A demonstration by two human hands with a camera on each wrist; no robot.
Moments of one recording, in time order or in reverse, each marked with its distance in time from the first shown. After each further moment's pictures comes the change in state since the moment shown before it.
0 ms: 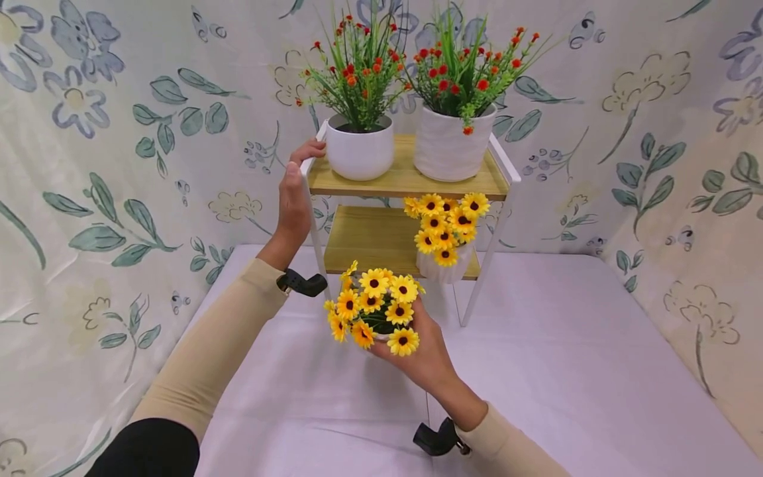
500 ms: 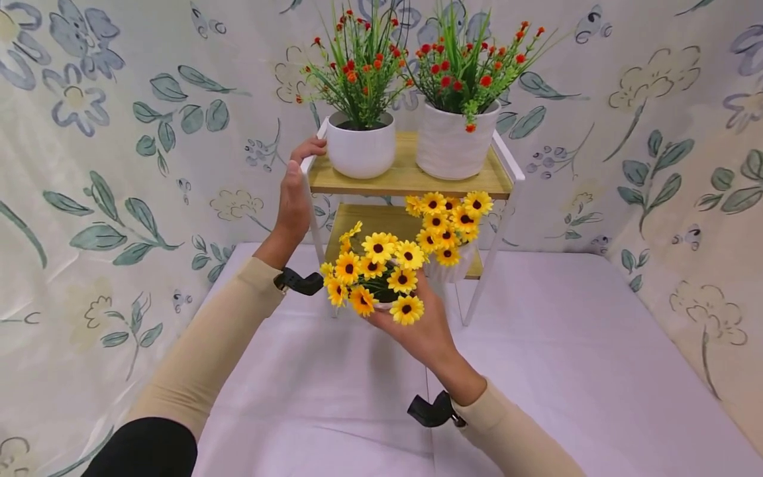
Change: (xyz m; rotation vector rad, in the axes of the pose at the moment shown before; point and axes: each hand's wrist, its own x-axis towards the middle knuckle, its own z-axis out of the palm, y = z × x) left_hand 0.000 0.000 -0.005 0.012 -0.071 -0.037; right_hand 0.030 -0.024 -0.007 0.025 0.042 -0.118
